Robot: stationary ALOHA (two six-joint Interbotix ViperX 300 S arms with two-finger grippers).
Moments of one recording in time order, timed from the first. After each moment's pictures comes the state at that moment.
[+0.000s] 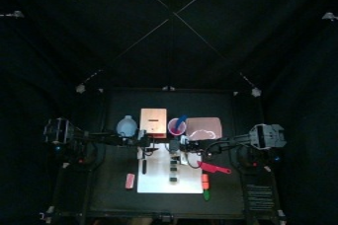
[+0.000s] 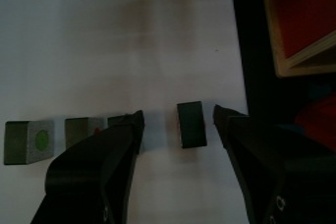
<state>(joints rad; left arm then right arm) 0.10 -0.09 0.94 0.16 -0.34 0.01 -0.04 0.10 0.60 0.12 0.15 -0.06</state>
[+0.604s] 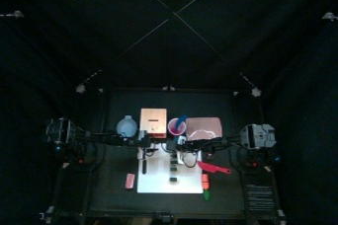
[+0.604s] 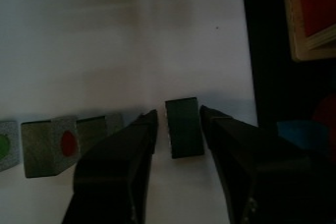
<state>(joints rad) 0.10 -0.07 0.94 0.16 -0.34 0.01 -0.06 0.17 0.58 0.12 0.17 -0.06</state>
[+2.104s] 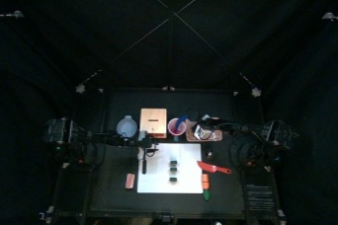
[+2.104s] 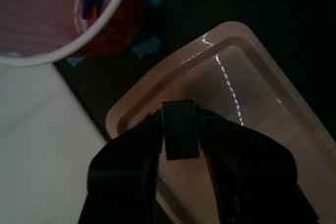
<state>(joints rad) 0.10 -0.04 0.94 0.16 -0.34 0.01 -0.51 -0.08 0.84 0.19 0.25 -0.05</state>
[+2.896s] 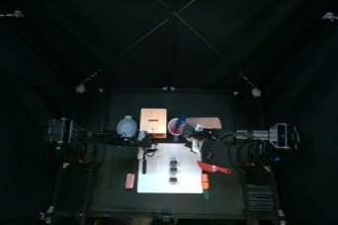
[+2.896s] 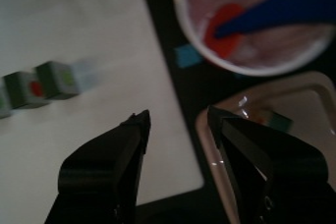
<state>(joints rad) 0.10 -0.04 0.94 0.16 -0.31 0.01 -0.09 -0.13 0.70 0.15 0.35 -0.05</state>
